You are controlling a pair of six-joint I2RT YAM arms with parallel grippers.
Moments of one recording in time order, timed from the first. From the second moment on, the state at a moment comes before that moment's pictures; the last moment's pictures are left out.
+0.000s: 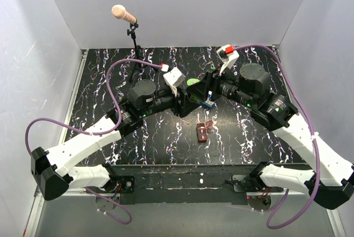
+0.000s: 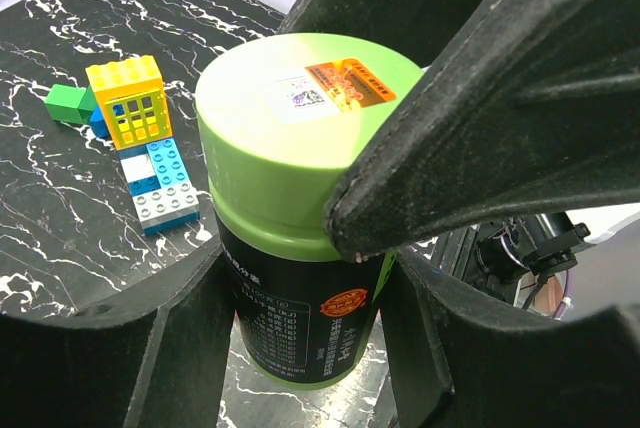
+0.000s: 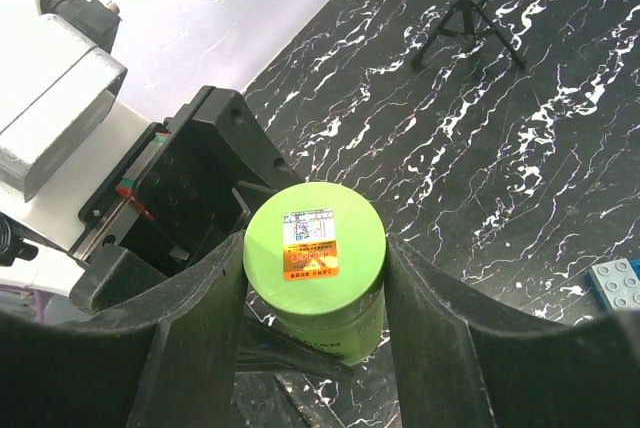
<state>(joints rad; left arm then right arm) -0.88 1.17 1.08 -0.03 0.21 -0.18 0.80 1.07 1.34 -0.45 -0.15 0.39</state>
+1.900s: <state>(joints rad) -0.85 1.11 1.04 0.26 1.04 -0.30 0.80 0.93 1.22 -0.09 -0.90 0.37</state>
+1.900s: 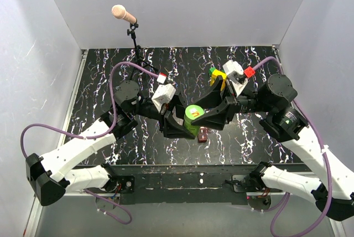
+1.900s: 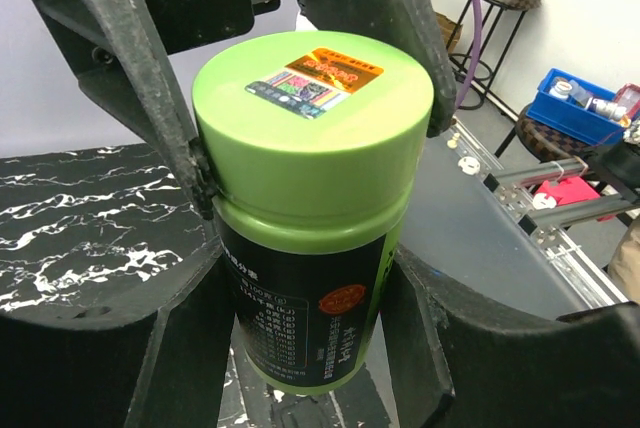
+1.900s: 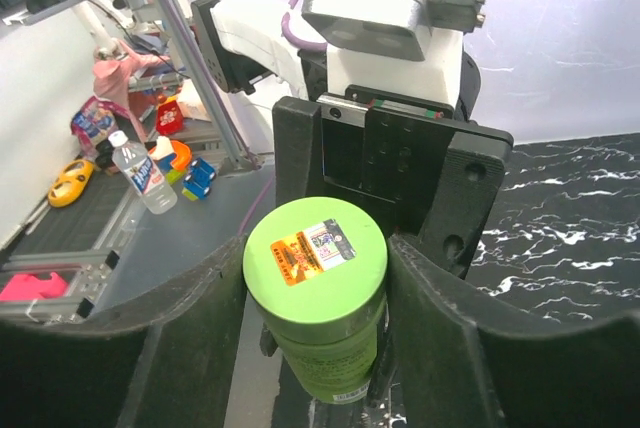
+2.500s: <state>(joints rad) -0.85 1.10 1.05 0.13 0.91 -0.24 0.79 0.93 1.23 -0.19 -0.78 0.30</state>
